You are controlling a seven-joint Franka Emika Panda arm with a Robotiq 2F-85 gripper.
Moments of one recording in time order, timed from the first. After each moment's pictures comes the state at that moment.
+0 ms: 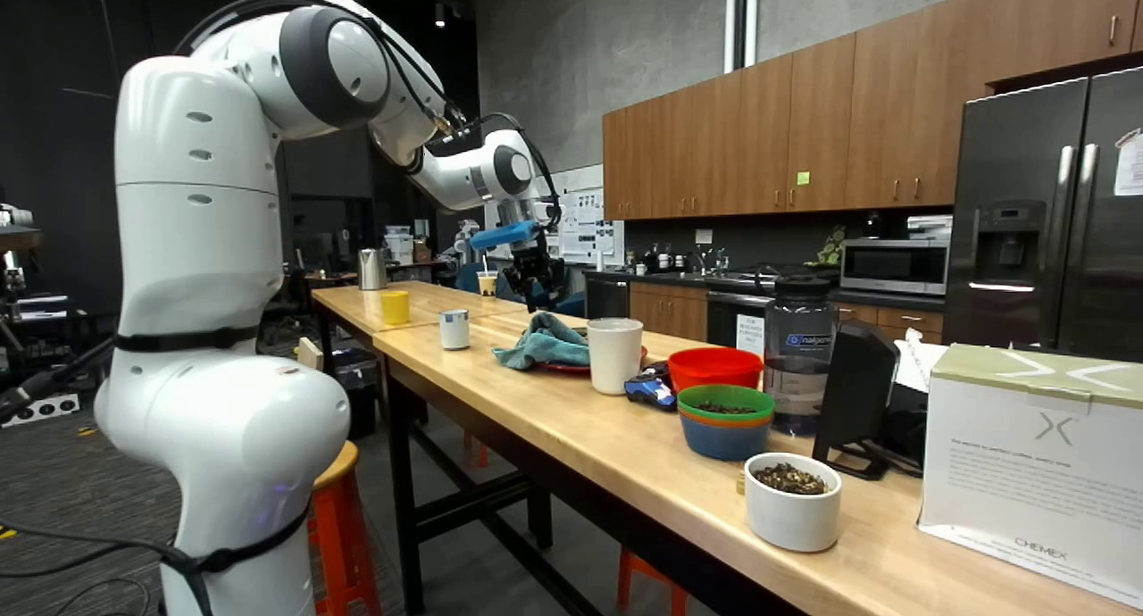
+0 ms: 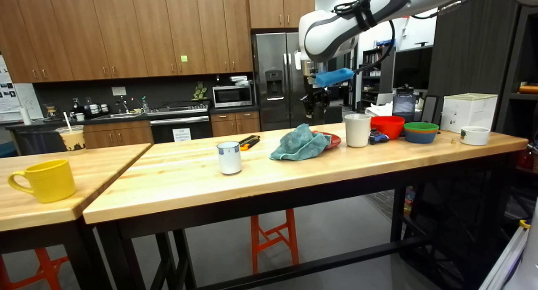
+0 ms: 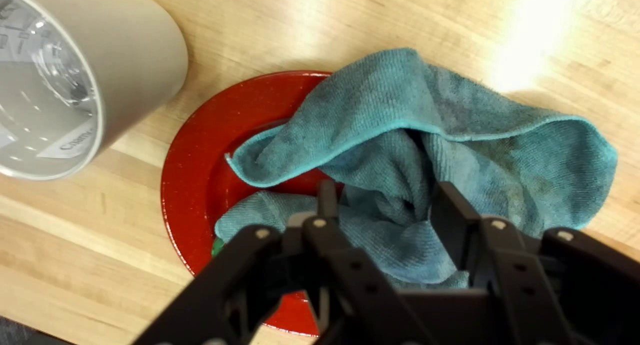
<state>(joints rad) 0.11 0.04 0.03 -1.85 -0.17 1.99 0.22</state>
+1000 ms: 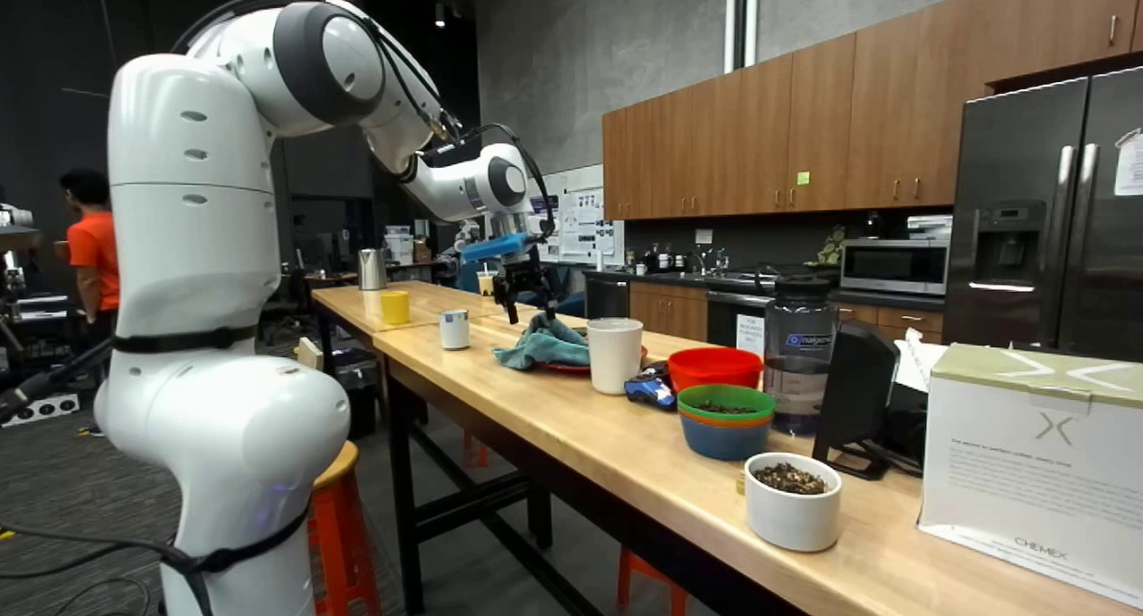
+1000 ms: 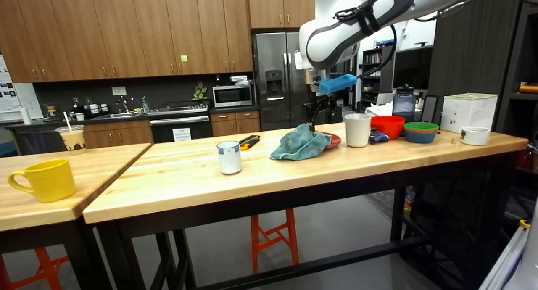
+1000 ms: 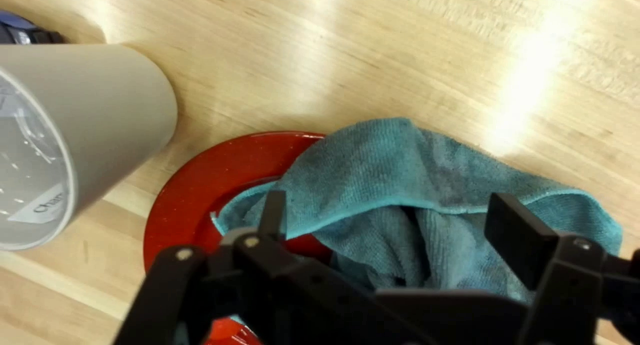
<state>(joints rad) 0.11 0.02 0.05 -1.92 -0.18 1.97 0.22</state>
